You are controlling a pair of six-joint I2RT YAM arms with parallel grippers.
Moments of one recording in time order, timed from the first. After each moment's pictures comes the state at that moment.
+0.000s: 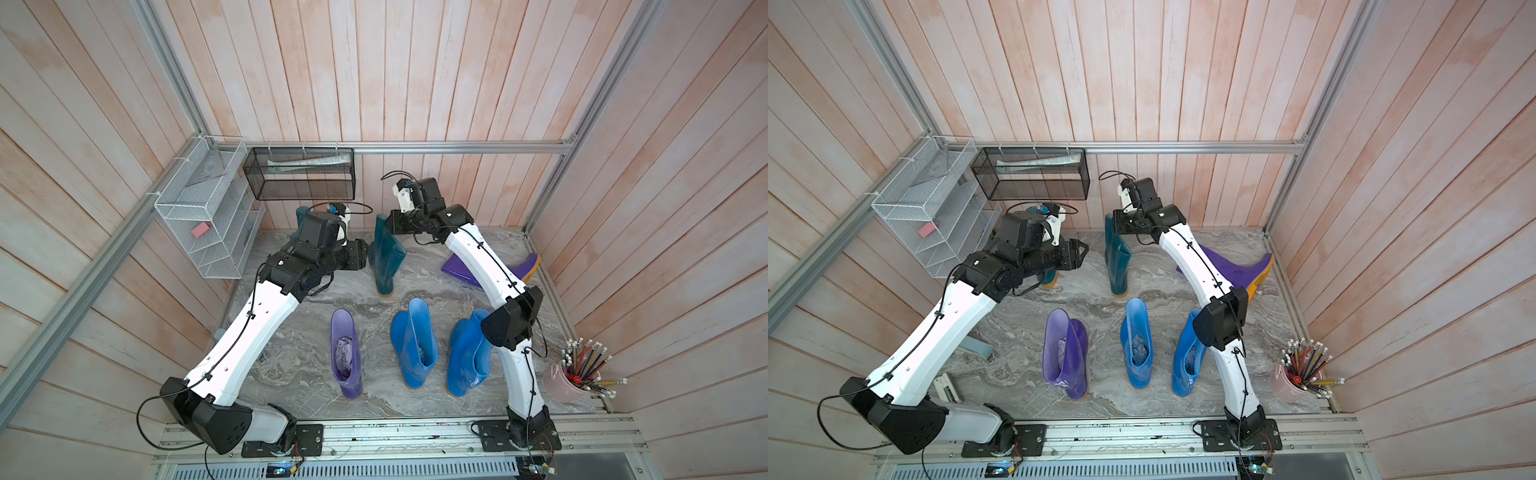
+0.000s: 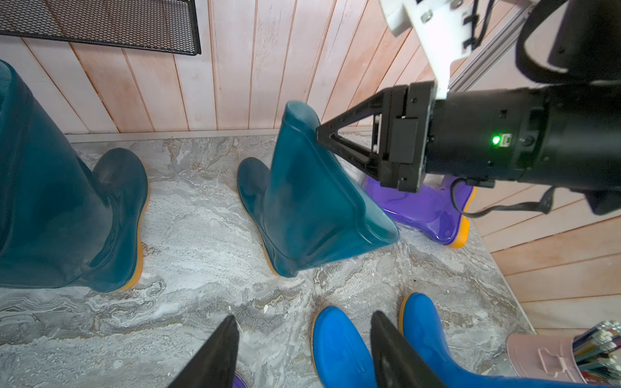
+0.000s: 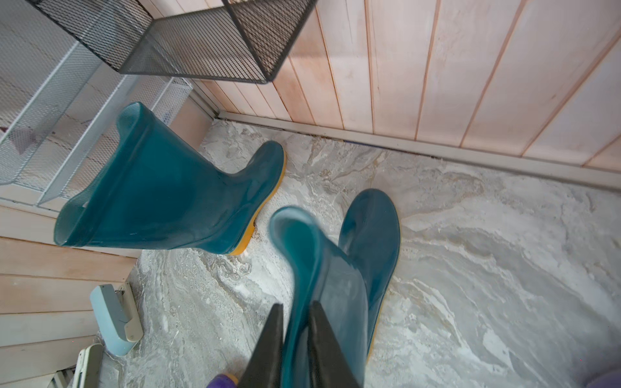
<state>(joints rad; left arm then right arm) -0.50 1.42 1.62 -0.78 0.02 -0.33 0.58 2.22 2.46 -0.83 -0.21 0.36</state>
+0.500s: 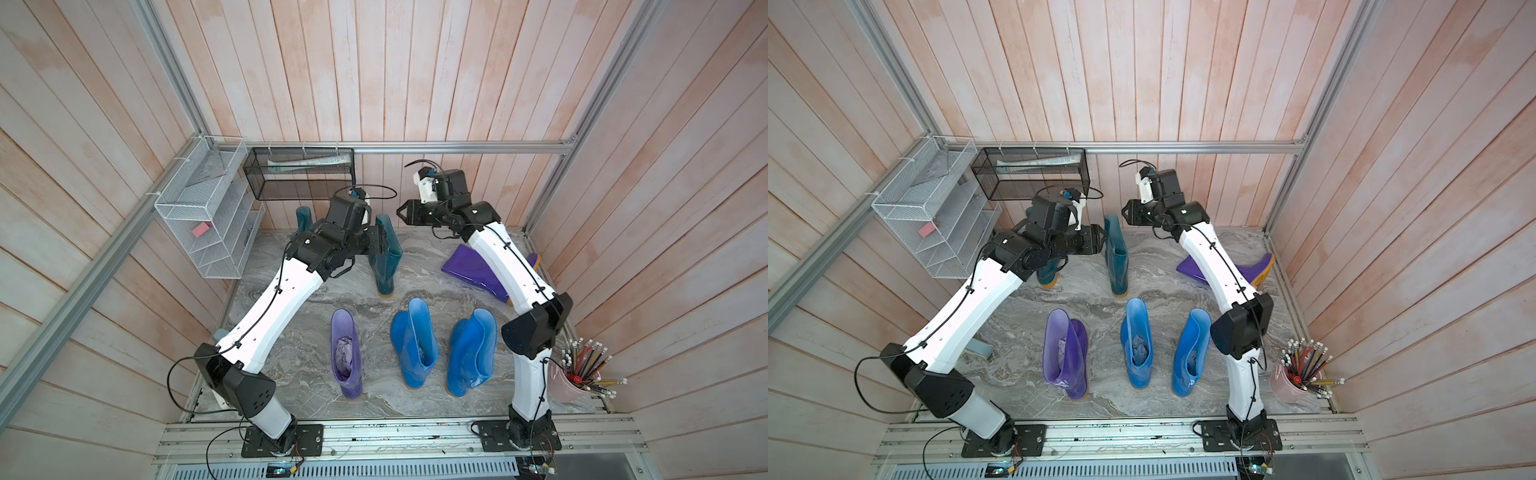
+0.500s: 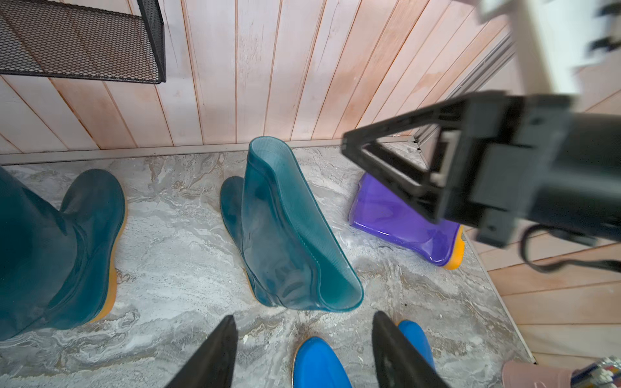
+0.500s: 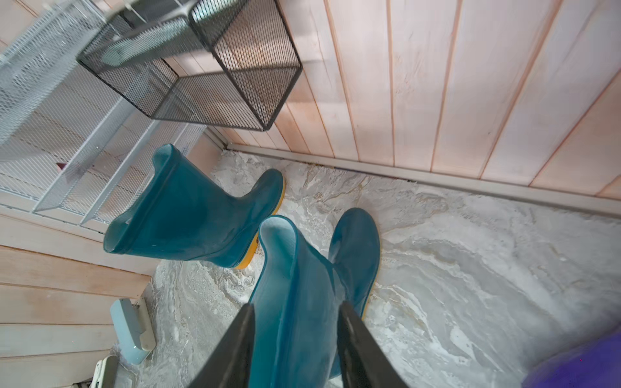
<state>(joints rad) -0.57 1.64 1.88 -0.83 -0.06 -0.37 0.48 1.98 2.24 -0.75 -0.24 0.36</state>
